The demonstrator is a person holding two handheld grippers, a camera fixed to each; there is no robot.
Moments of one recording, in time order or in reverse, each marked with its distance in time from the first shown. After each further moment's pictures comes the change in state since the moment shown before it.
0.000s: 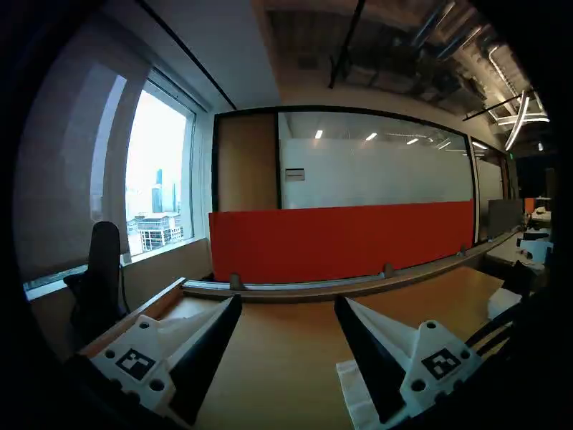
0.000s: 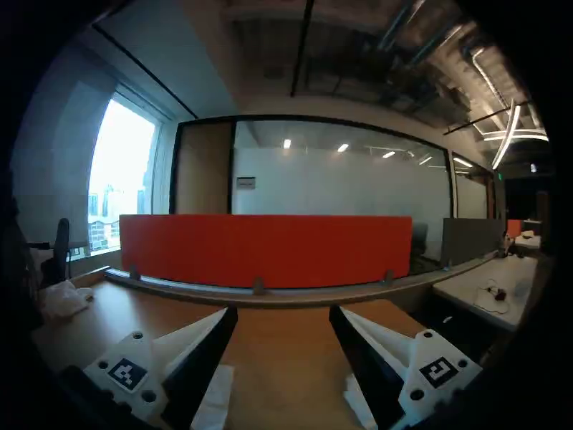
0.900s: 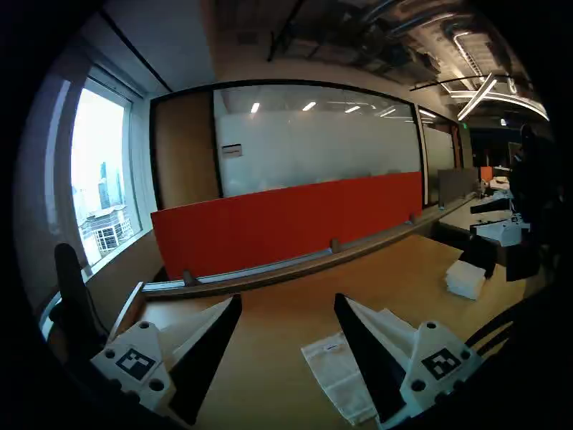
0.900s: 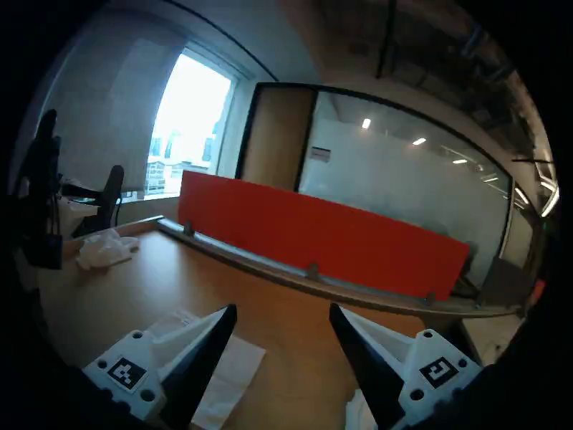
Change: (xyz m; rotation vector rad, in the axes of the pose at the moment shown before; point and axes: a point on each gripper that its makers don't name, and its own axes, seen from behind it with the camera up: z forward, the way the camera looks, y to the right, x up) left arm 0.015 0.056 -0.003 -0.310 -0.162 0.122; right arm 0.020 -0.070 -0.005 0.352 -0.193 -0.247
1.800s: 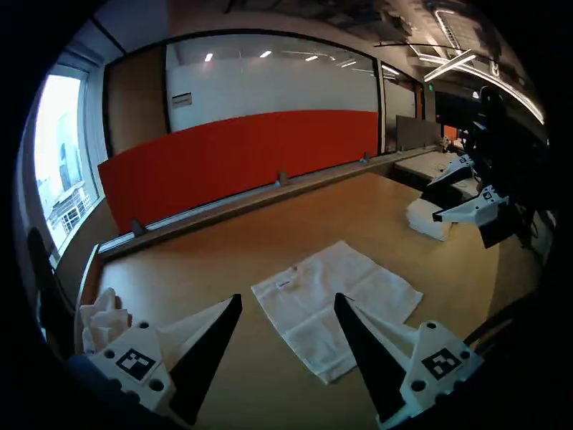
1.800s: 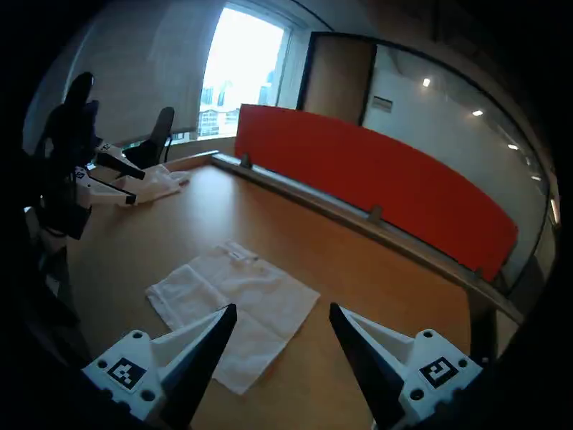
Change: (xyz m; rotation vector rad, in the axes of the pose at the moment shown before) left arm -0.114 0.070 0.001 -0.232 -0.263 0.043; right arm -0.113 -0.059 0.009 0.261 -0.267 -0.069
